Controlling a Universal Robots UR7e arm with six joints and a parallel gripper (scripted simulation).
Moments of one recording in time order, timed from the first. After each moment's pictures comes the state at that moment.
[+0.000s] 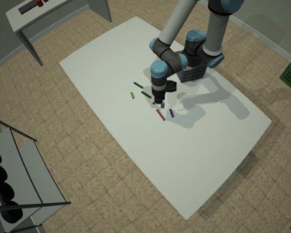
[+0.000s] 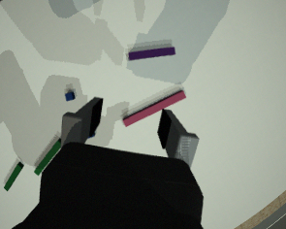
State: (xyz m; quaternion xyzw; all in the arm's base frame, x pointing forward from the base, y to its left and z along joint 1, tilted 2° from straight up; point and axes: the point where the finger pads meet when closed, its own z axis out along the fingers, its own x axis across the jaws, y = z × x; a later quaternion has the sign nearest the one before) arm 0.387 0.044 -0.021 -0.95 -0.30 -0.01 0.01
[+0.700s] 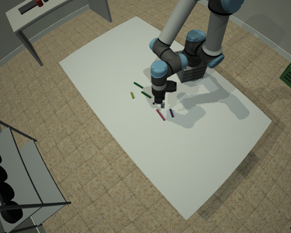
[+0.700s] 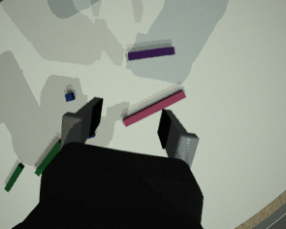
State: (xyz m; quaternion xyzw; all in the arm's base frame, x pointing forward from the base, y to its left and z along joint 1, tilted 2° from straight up) arm 0.387 0.044 -0.021 -0.96 -0.29 -0.01 0.01
